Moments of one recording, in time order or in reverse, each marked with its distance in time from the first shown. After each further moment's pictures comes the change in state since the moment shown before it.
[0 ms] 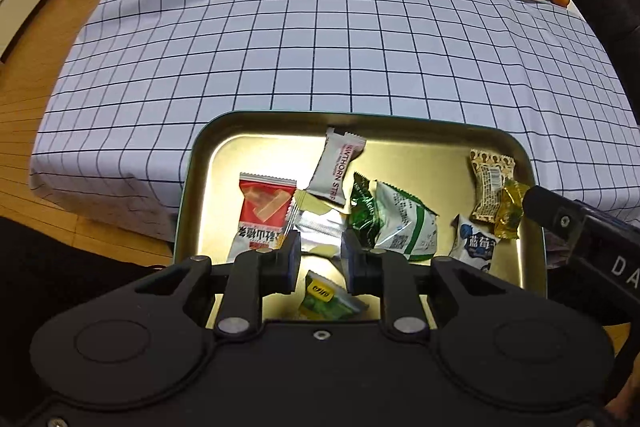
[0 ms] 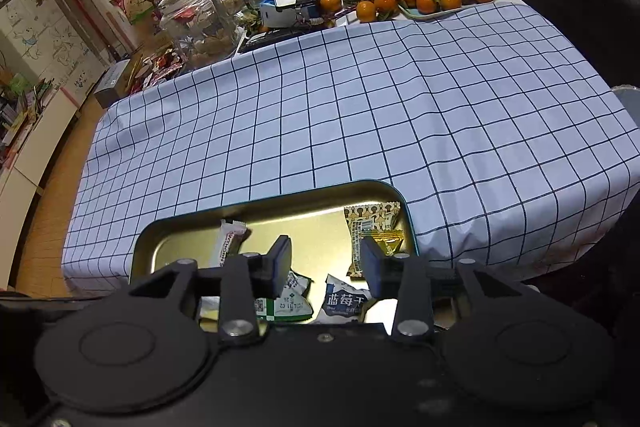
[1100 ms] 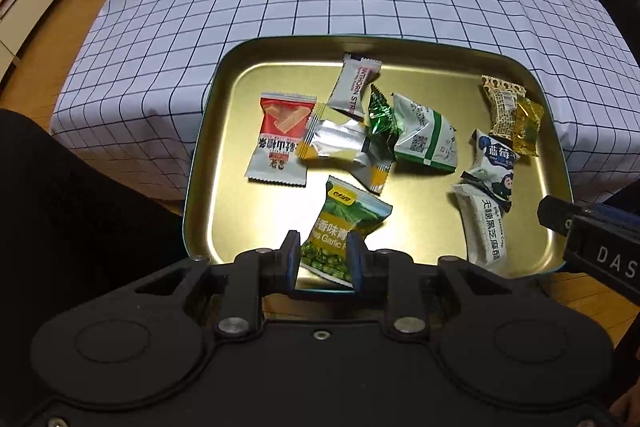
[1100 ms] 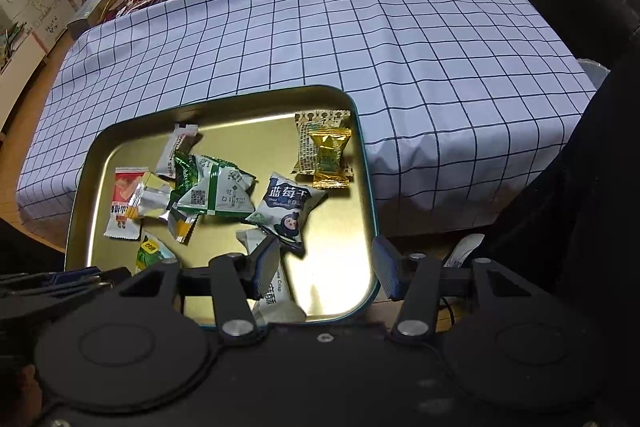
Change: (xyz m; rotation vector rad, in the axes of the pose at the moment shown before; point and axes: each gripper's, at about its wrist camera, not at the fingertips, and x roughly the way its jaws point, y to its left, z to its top) left arm -0.002 0.003 -0.064 0.018 0.014 0.050; right arm -0.006 -0.013 -0.057 -0.091 0.110 -0.132
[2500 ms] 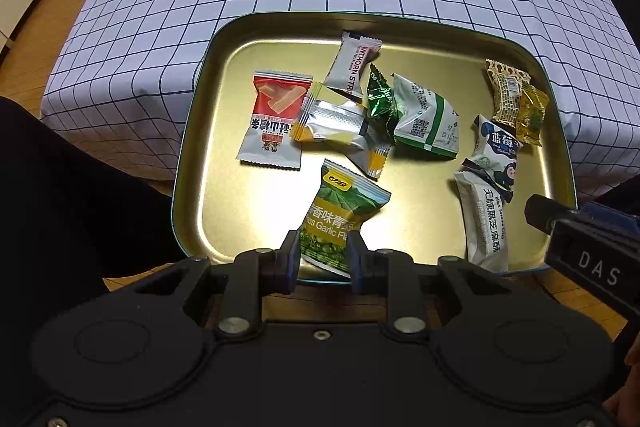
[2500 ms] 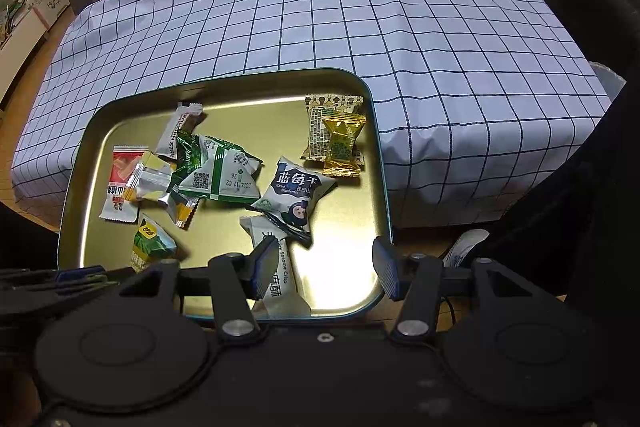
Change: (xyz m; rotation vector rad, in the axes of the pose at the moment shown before) left arm 0.010 0.003 0.003 0.002 0.063 -0.021; right arm 0.012 0.008 0.002 -0.049 0.050 -0.009
